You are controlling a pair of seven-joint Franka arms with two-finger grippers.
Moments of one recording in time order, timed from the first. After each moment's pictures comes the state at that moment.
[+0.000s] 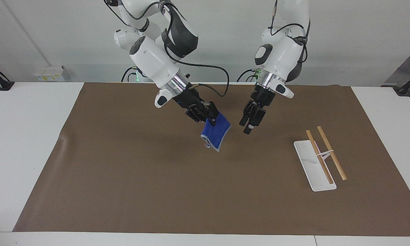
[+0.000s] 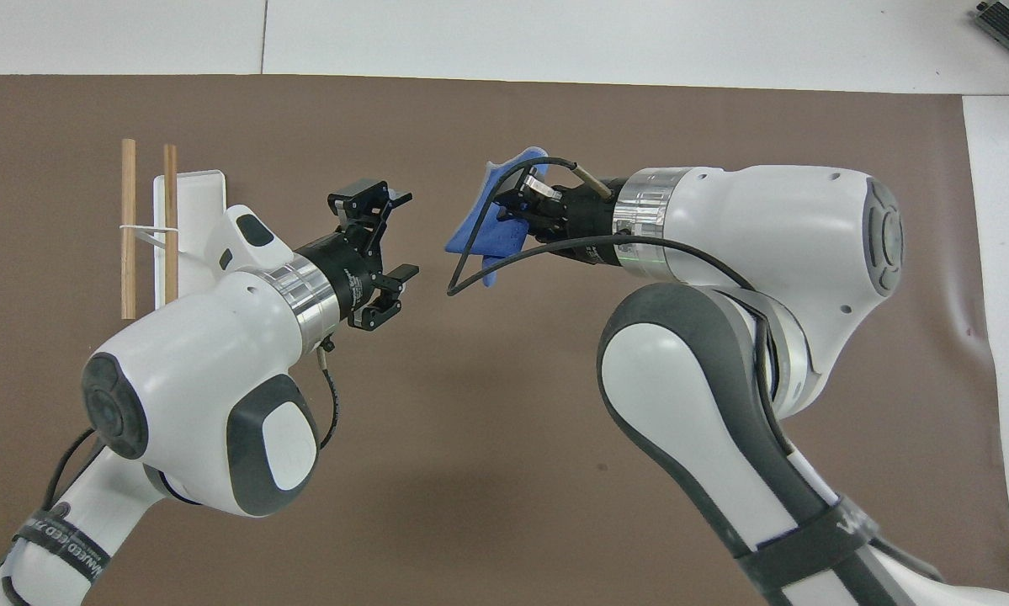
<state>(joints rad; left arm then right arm) -0.36 0.01 -0.20 -2.14 -0.57 2.91 -1.44 0.33 0.18 0.11 -1.75 0.71 2.40 0.51</state>
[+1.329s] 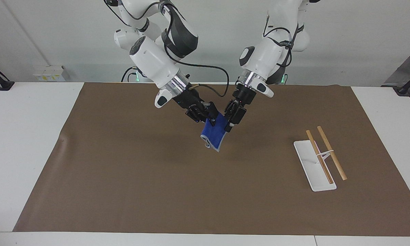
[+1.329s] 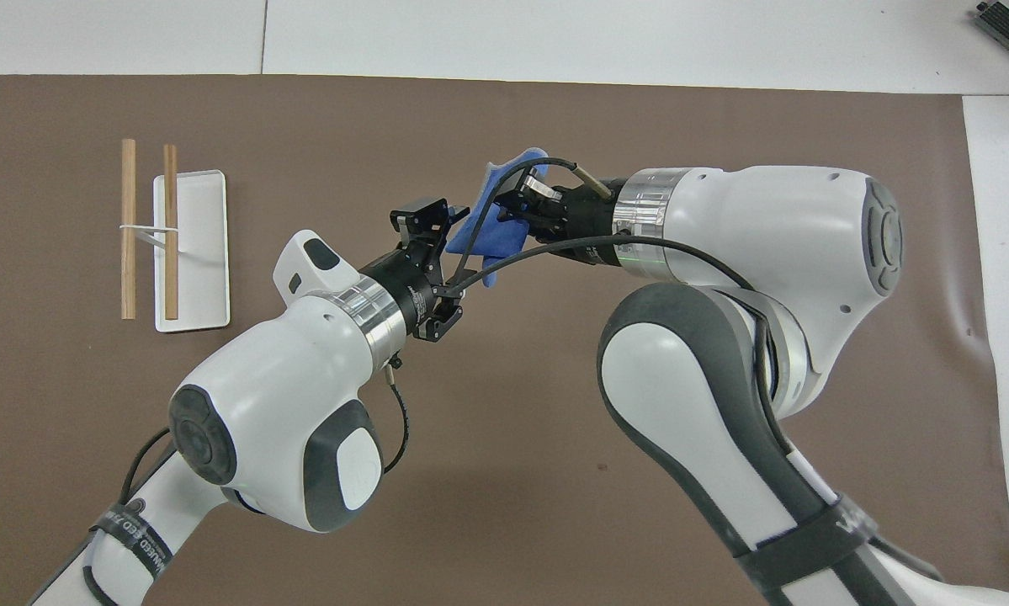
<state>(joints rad) -0.46 0.06 -0.20 -2.12 -0.57 3.02 -1.56 0.33 0.18 0.10 -1.75 0.71 2.40 0.51</state>
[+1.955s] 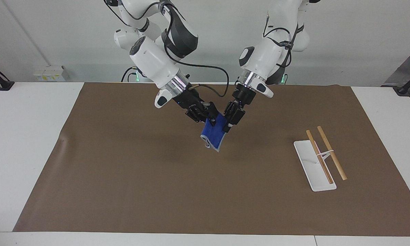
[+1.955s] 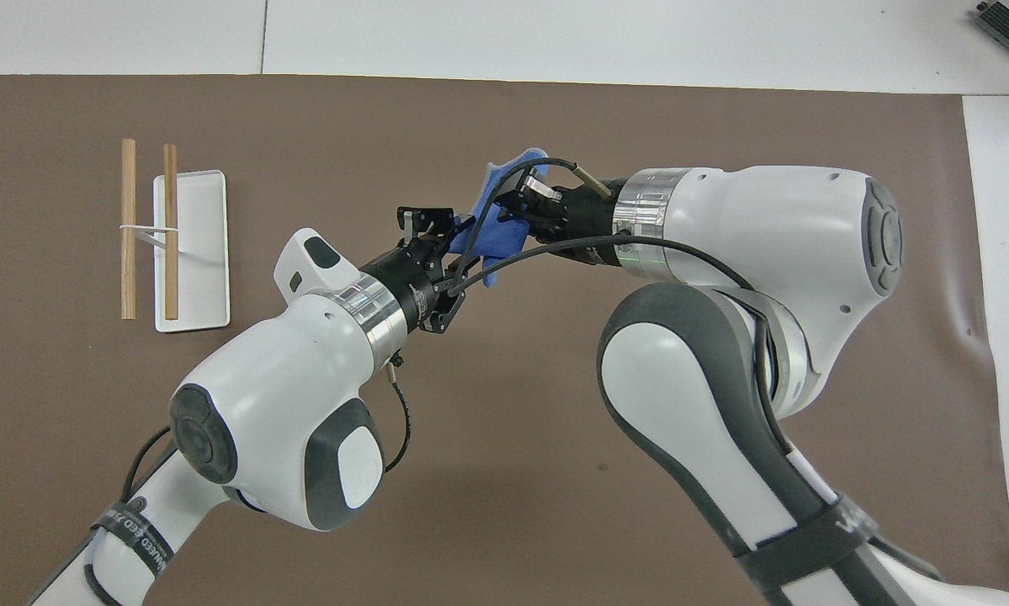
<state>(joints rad) -0.47 0.07 -0.20 -2.12 -0.57 3.02 -1.56 0.33 0.18 0.10 -1.75 0.71 2.40 0.51</state>
